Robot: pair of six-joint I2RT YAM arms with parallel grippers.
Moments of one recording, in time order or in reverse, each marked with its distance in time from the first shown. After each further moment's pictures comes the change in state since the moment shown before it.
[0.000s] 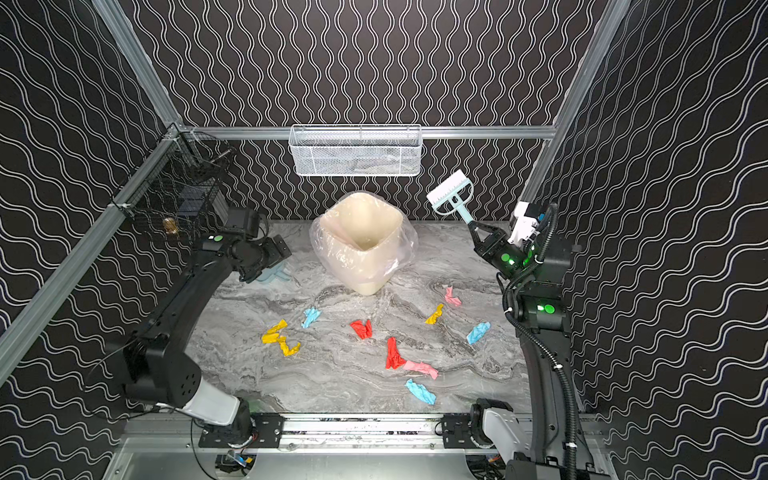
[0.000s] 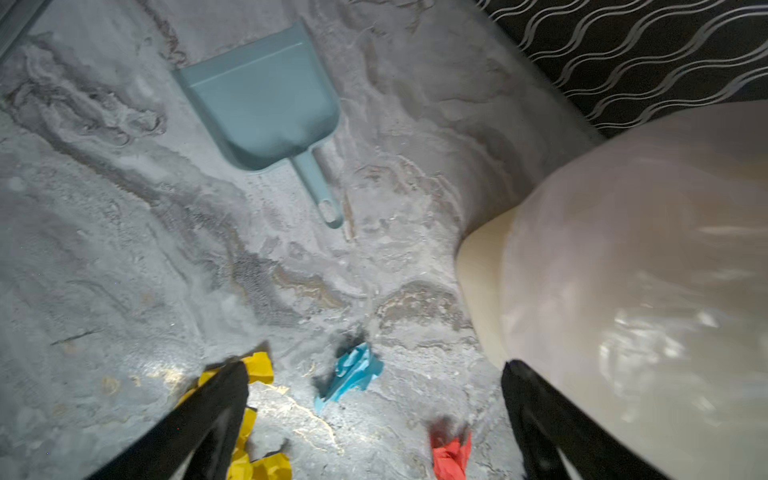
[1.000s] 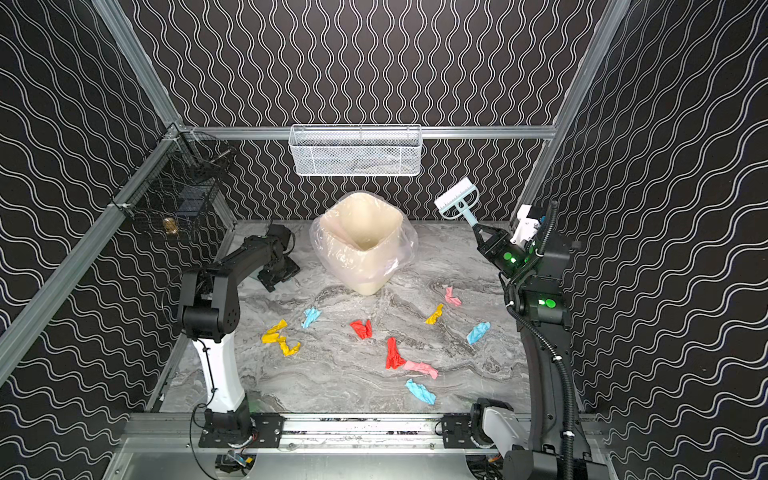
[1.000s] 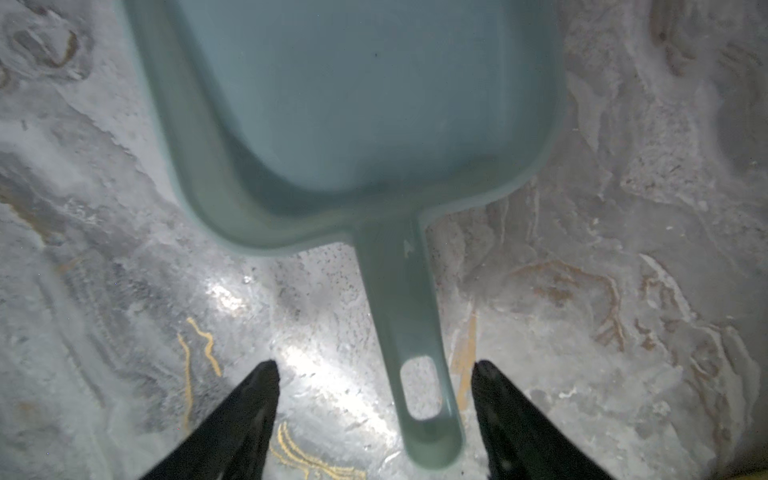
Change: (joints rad) left arm 0.006 0.504 0.085 0.124 -0.169 -0.190; right arm -0.031 0.041 0.011 -0.050 0.017 -0.006
